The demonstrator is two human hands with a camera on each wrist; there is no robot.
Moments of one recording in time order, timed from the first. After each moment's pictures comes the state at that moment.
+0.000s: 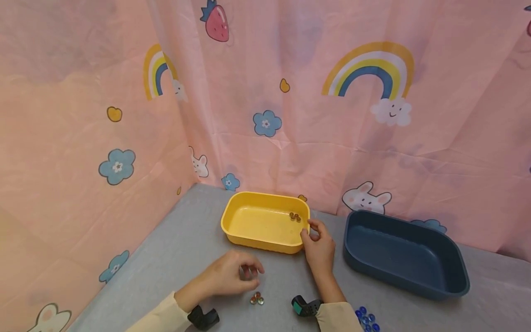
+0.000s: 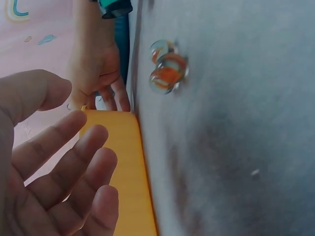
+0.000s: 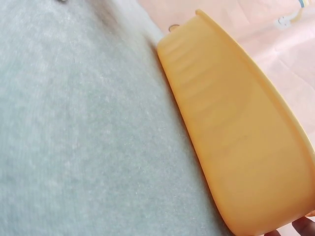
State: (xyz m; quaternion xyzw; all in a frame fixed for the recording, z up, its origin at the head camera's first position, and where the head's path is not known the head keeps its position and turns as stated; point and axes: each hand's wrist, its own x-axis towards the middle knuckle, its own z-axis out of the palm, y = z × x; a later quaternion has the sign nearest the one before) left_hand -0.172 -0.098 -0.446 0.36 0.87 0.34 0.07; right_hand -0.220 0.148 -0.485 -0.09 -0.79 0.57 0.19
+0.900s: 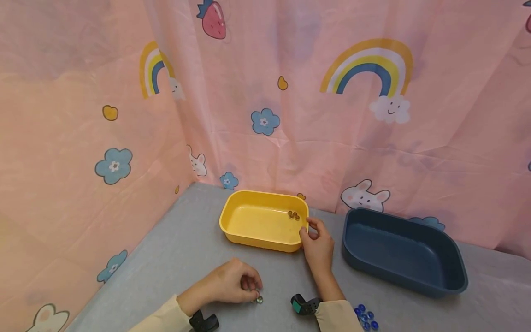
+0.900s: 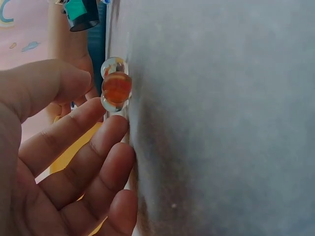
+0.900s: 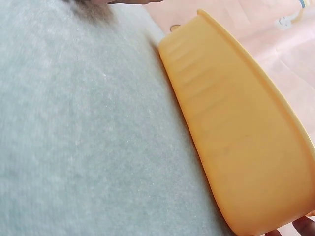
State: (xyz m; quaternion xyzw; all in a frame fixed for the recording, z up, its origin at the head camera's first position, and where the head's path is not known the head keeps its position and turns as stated) left_hand -0.164 -0.094 -0.462 0.37 0.86 0.32 0.12; right_hand -0.219 0.149 -0.485 -0.08 -0.78 0.59 0.19
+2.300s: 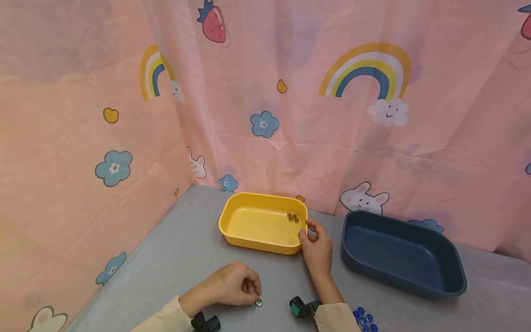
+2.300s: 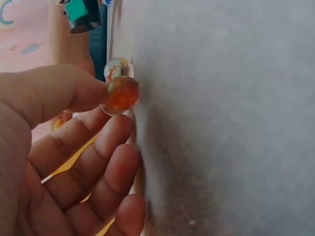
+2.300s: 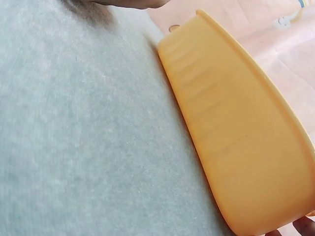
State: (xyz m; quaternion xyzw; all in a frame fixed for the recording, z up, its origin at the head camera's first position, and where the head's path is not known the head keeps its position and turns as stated) left_hand -0.165 -0.091 -0.461 0.37 0.87 0.31 0.13; right_hand -0.222 0.149 -0.489 -0.09 -0.79 0.57 0.20
